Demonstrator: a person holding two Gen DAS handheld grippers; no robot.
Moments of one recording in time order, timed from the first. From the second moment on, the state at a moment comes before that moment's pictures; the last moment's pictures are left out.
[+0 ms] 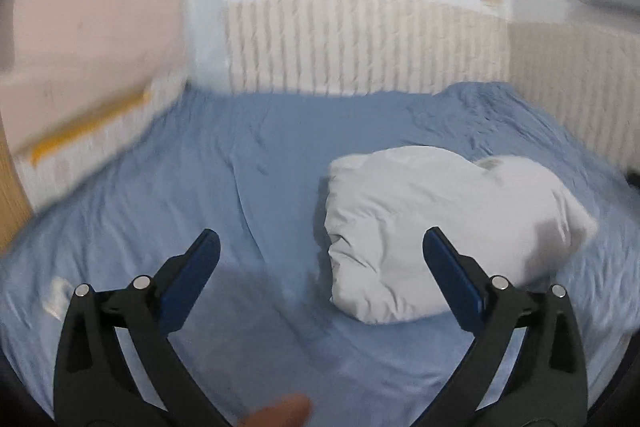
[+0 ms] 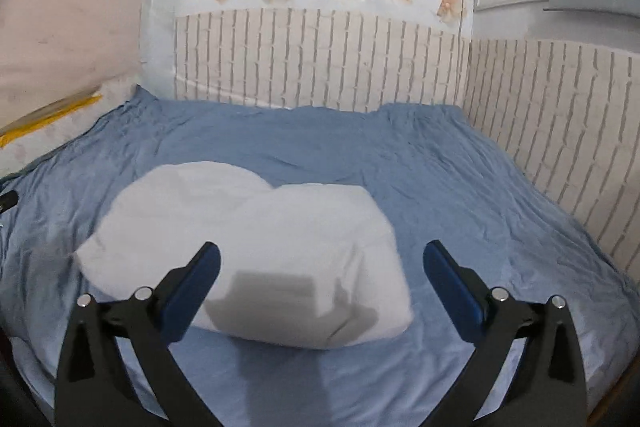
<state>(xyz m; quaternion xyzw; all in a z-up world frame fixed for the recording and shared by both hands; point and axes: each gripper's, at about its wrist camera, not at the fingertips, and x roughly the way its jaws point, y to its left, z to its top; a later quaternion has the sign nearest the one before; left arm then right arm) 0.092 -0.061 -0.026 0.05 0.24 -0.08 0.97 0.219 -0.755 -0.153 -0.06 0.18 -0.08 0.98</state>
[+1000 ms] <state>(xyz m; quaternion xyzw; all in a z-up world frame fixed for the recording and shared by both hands) 0.068 -0.070 -0.039 0.03 0.23 -0.03 0.97 0.188 -0.722 -0.194 -0.02 0.18 -0.12 0.98</state>
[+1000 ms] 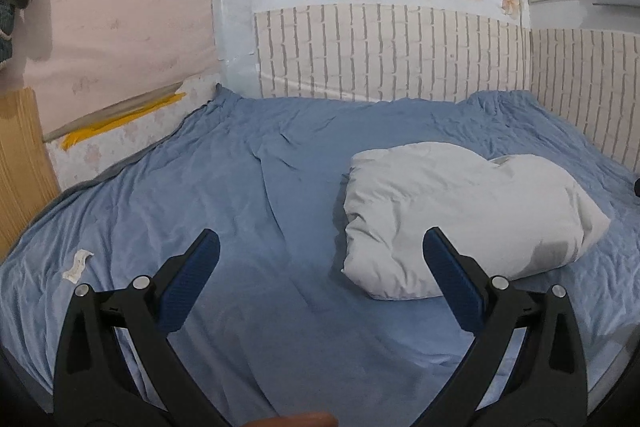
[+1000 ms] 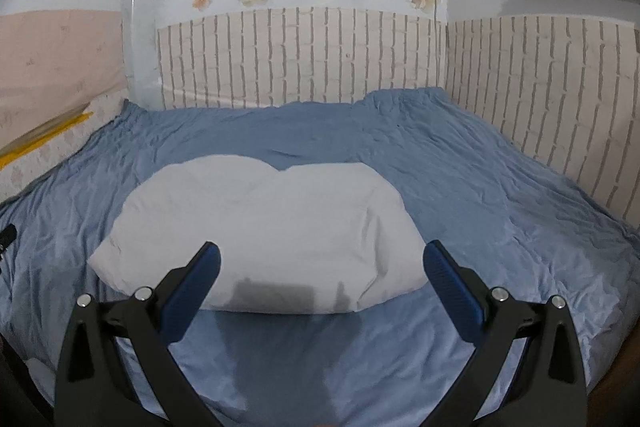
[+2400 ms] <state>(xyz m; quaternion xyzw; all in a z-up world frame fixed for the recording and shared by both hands) 0.043 -0.118 -0.049 0.11 0.28 -0.06 0.95 0.188 -0.714 -0.202 -0.02 0.16 -0.13 0.98</state>
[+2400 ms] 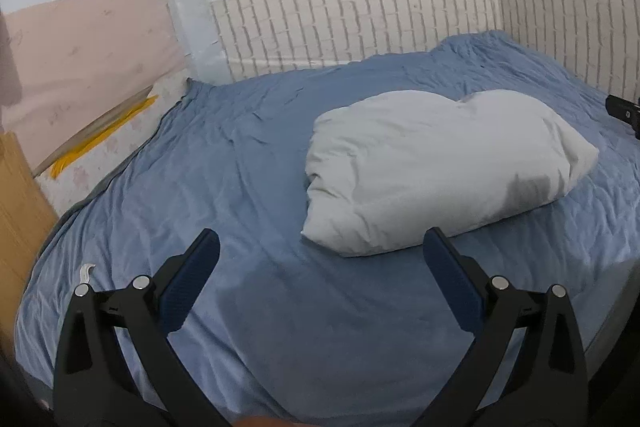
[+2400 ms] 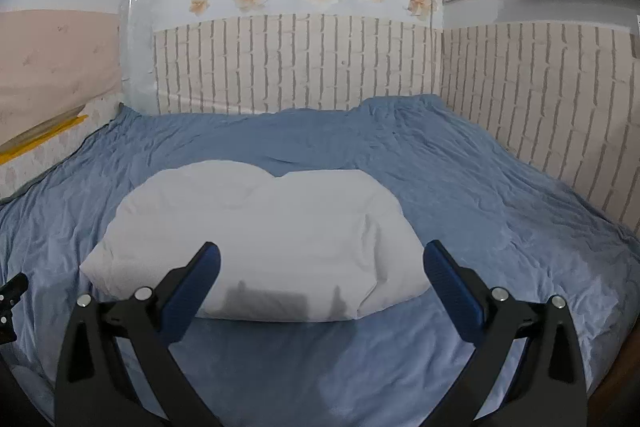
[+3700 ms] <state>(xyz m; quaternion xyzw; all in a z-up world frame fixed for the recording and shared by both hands) 0.058 -0.114 -0.034 0.10 0.27 0.00 0.96 0.171 -0.747 -0.204 0.04 0.15 -0.13 0.98</state>
